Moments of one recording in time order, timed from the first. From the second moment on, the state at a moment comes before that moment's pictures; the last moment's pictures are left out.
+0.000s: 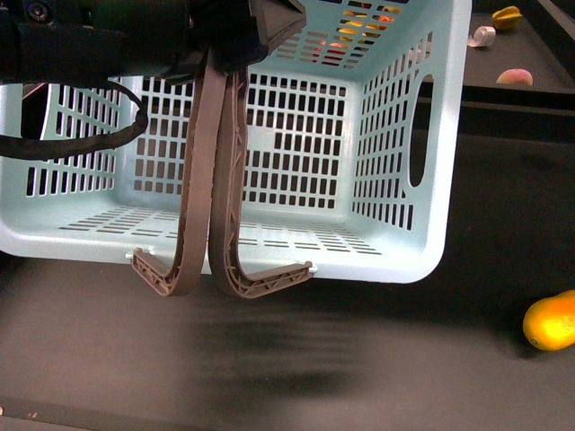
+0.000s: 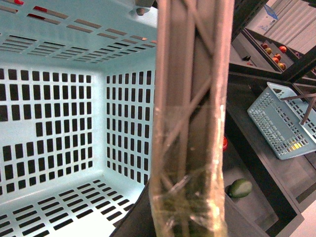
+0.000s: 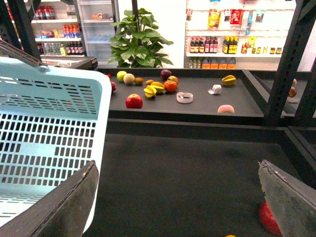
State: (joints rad) left arm -0.41 1.64 0.71 0.75 0.28 -0.34; right arm 0.00 0.00 0.01 0.00 0.00 0.00
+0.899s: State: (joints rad) left arm -0.41 1.64 0.70 0.74 0.27 -0.33; right arm 0.00 0.00 0.01 0.00 0.00 0.00
